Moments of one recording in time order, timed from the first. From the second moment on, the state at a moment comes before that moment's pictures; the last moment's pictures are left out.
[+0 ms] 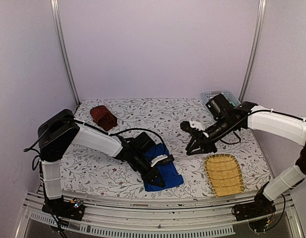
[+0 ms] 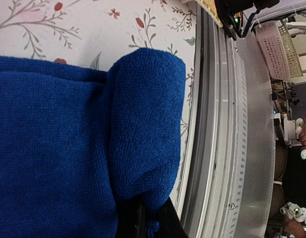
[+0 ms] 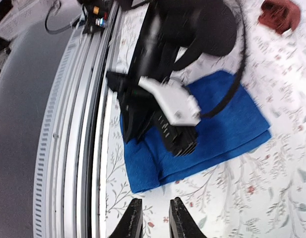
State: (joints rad) left arm -0.96 2.01 1.12 -0.20 0.76 -0.06; right arm 0.62 1.45 1.19 -0.77 -0.74 -0.69
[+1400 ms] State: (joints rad) left arm -0.87 1.96 0.95 -0.04 0.91 -0.30; right arm 1.09 1.84 1.06 -0.32 -0.28 -0.62
